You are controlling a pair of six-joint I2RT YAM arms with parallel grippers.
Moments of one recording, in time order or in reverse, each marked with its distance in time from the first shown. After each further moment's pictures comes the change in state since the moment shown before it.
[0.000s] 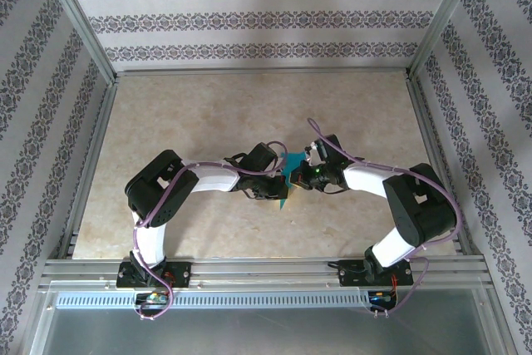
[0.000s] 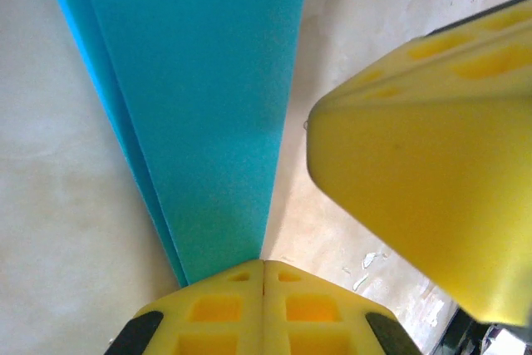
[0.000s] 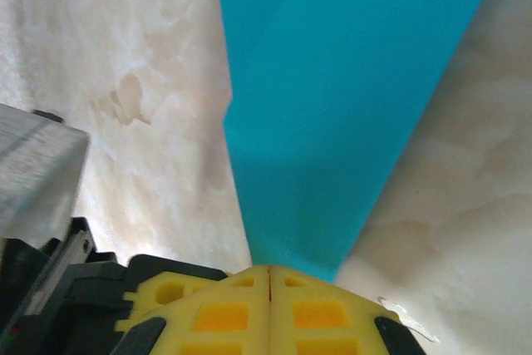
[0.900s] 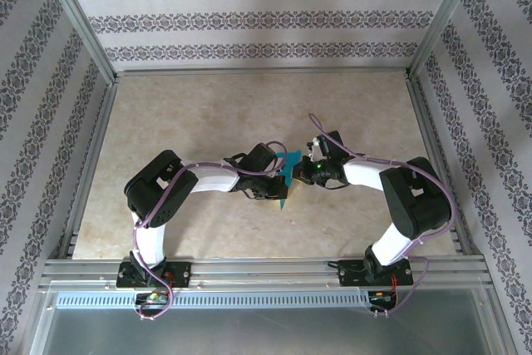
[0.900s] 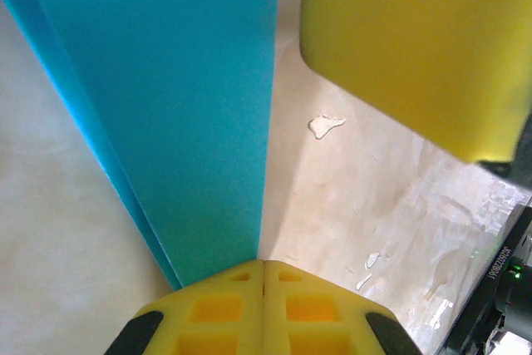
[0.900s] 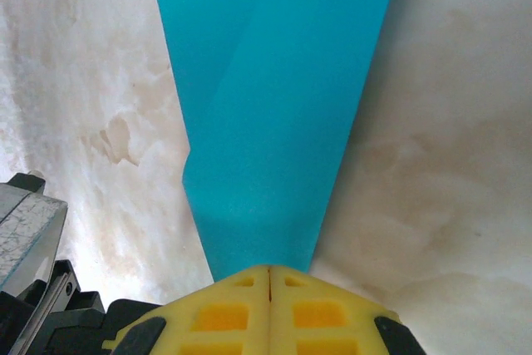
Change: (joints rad) left arm 0.000 -0.007 -0.005 -0.001 -0.012 0.000; right arm -0.042 0.054 0.042 0.021 0.000 -0.043
